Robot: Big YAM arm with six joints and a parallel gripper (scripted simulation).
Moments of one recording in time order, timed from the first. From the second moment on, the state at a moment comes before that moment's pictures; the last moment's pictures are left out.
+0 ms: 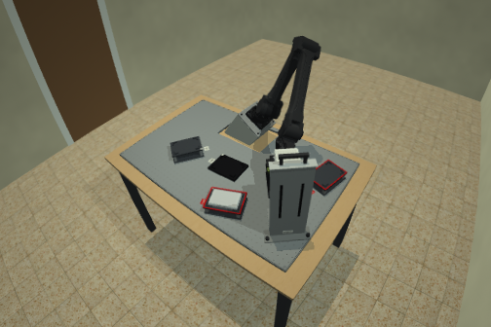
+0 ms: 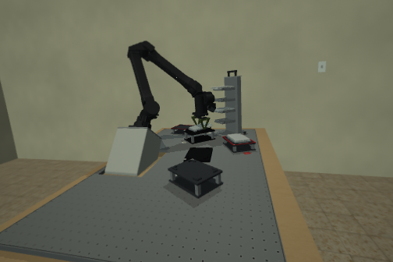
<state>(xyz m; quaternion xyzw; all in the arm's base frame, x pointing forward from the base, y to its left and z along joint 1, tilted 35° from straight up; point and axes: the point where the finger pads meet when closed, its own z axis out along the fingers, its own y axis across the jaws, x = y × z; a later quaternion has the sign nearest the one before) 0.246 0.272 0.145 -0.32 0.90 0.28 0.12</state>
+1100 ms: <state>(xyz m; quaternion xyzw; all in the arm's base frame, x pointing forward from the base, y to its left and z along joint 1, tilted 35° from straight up) 0.235 0.251 0.159 -0.32 0.90 0.28 0.11</state>
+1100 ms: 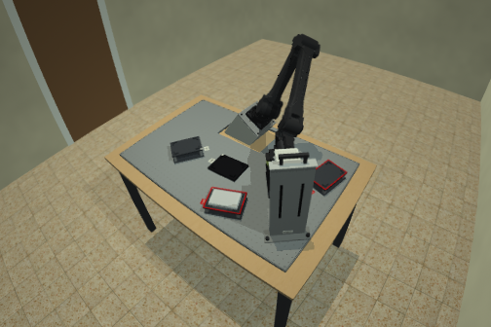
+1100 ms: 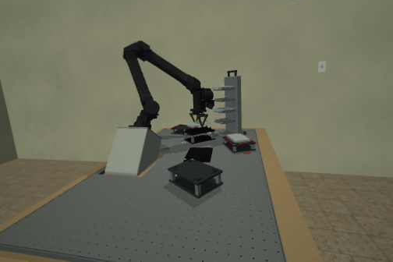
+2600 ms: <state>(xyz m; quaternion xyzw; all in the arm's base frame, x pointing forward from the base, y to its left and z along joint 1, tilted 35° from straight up) 0.228 0.223 0.189 -0.32 0.90 0.28 0.11</state>
